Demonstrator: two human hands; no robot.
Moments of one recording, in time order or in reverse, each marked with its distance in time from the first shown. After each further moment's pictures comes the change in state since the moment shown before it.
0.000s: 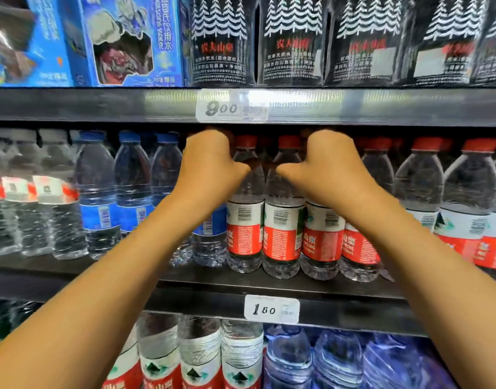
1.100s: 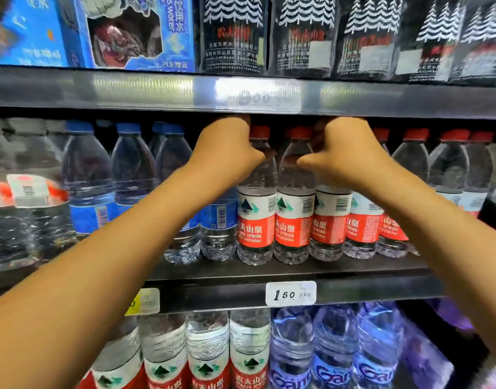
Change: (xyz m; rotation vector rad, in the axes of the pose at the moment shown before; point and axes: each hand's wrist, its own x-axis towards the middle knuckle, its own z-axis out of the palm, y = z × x) left_hand 0.023 -0.019 -0.006 -0.026 -0.218 0.140; right_hand -0.001 -0.022 -0.010 -0.180 -0.089 0.139
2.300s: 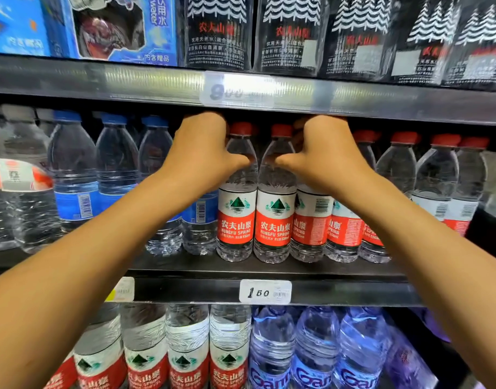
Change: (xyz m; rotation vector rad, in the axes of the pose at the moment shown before) left_hand -0.021 0.011 -0.002 0.009 0.101 -0.013; right_hand 0.004 0.017 0.007 0.050 0.044 -0.118
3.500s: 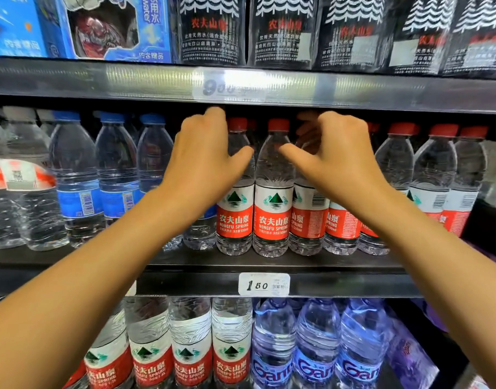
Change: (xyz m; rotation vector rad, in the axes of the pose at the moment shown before) left_hand -0.019 0.008 0.009 0.030 0.195 0.041; right_hand -0.024 0.018 -0.001 0.106 0.234 -0.081
